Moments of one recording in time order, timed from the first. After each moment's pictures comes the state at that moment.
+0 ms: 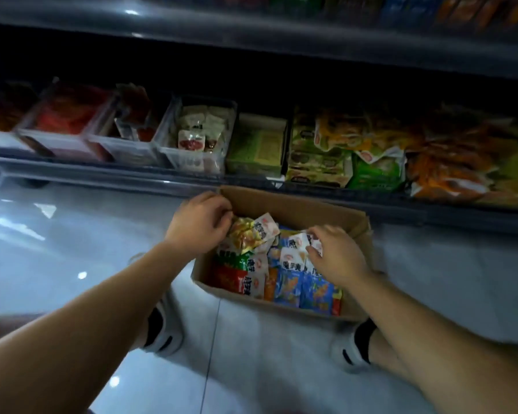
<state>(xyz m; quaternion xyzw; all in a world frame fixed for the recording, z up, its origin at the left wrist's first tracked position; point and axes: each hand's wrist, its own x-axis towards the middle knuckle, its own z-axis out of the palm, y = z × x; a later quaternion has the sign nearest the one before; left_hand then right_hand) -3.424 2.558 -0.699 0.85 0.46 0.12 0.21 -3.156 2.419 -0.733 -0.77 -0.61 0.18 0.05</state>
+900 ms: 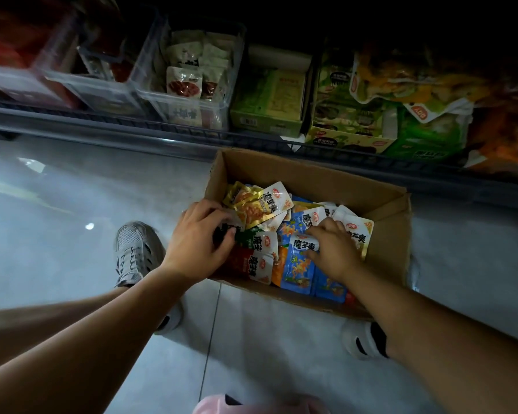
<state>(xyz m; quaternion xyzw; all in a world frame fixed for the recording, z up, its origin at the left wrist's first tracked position) -3.443 2.525 -0.790 0.85 0.46 0.13 0.24 -3.157 2.433 -0.858 -0.76 -0.59 0.27 -0.02</state>
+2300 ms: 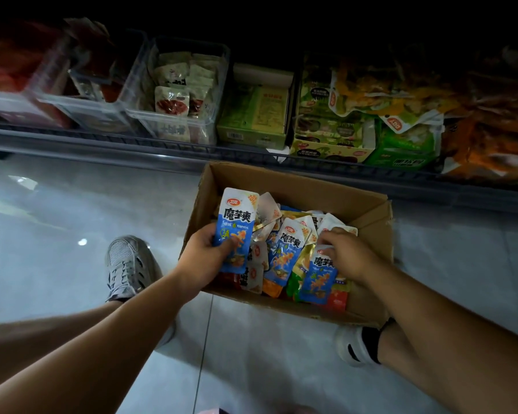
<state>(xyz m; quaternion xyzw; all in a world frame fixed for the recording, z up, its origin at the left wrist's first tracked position) -3.405 2.512 -0.773 0.44 0.57 0.17 0.67 -3.107 2.427 -0.831 -0.74 -0.59 0.33 -0.03</state>
